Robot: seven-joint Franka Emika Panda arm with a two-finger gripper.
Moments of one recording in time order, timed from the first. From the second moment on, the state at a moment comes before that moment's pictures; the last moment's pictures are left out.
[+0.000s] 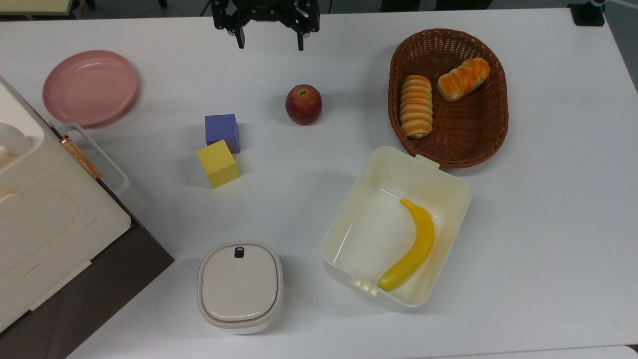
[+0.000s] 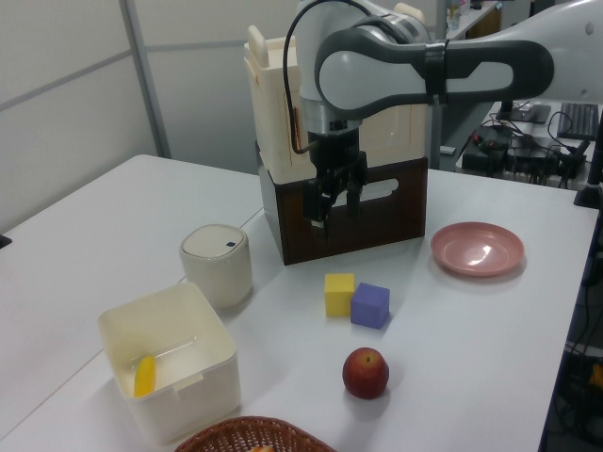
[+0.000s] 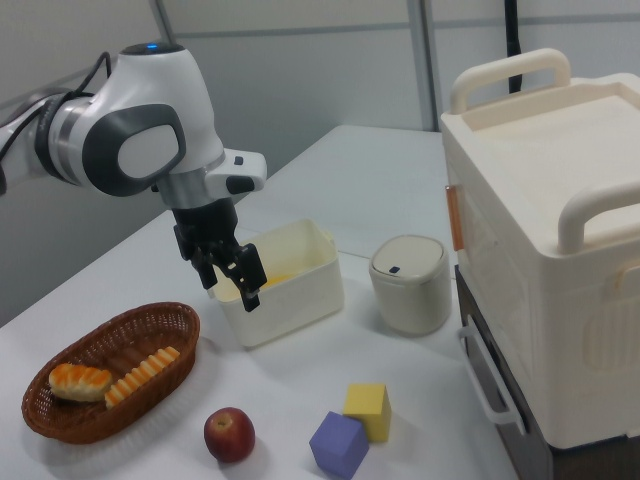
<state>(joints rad) 0.08 0.07 -0.06 -1.59 0.03 1.64 0.07</state>
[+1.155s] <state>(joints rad) 0.11 0.17 -0.04 -1.68 0.03 1.64 0.06</state>
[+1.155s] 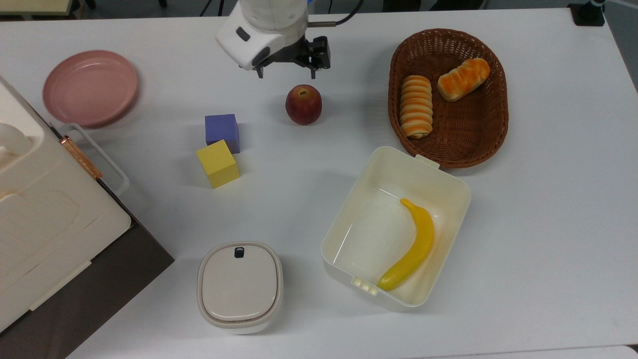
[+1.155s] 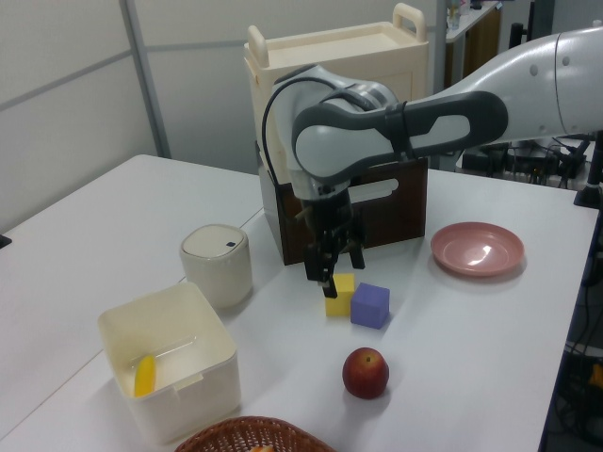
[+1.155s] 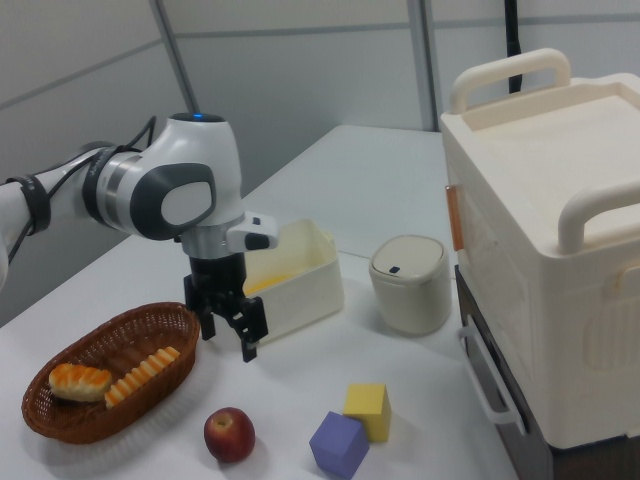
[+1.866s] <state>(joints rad) 0.37 0.24 0.05 -1.68 0.04 1.71 0.67</state>
